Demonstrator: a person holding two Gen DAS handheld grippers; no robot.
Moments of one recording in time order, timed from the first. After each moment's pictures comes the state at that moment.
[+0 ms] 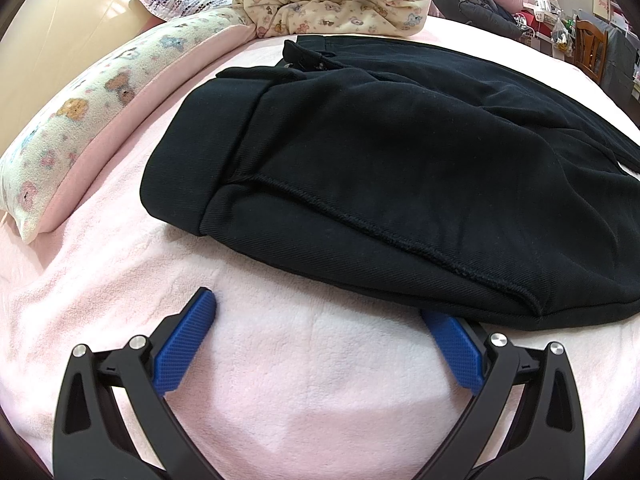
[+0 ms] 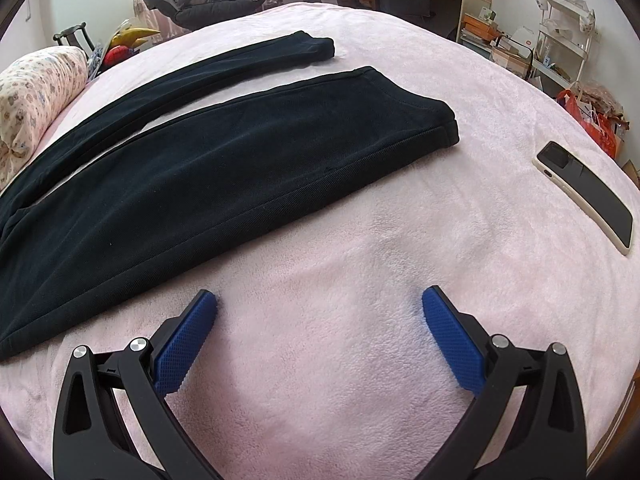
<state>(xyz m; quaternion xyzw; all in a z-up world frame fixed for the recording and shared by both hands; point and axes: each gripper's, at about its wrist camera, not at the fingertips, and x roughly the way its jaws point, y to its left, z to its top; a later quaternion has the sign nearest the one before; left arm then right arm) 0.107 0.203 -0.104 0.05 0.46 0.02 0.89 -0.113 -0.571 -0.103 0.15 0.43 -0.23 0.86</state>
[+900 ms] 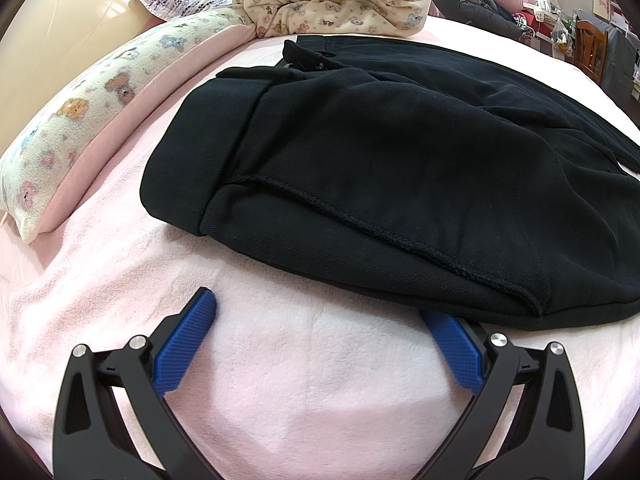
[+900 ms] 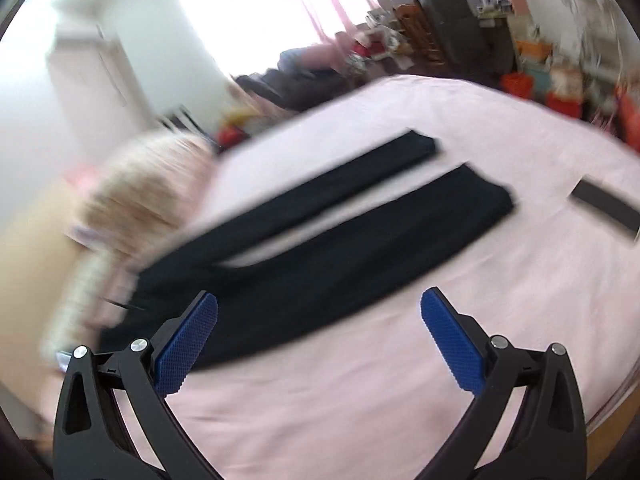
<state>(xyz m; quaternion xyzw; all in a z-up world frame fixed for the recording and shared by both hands) 0.107 0.203 -0.104 0.05 0.46 0.02 0.89 -0.231 -0.478 0.042 0.32 0.25 -0.03 0.91</state>
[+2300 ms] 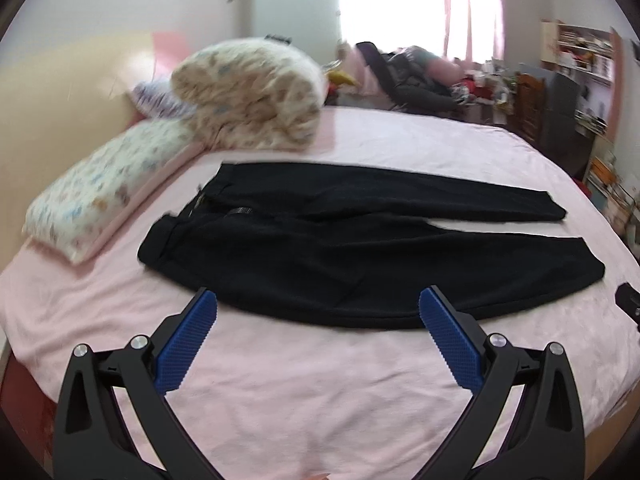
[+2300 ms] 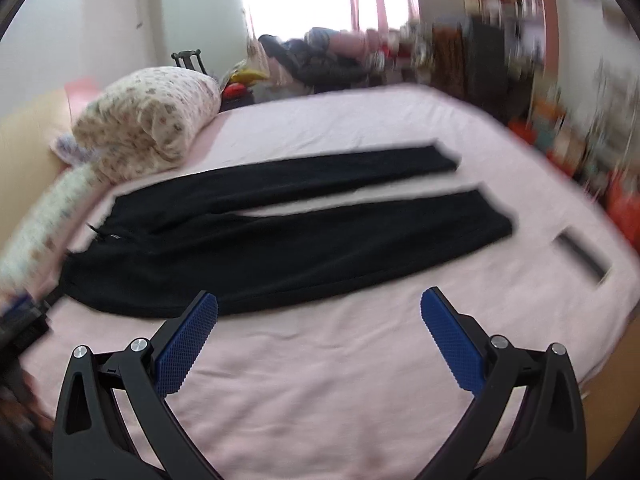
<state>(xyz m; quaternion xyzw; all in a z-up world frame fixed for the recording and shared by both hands) -0.065 0.012 0.052 0.03 0.31 -0.04 0.95 -0.220 -0.376 0.065 0.05 0.30 -0.13 0.94</state>
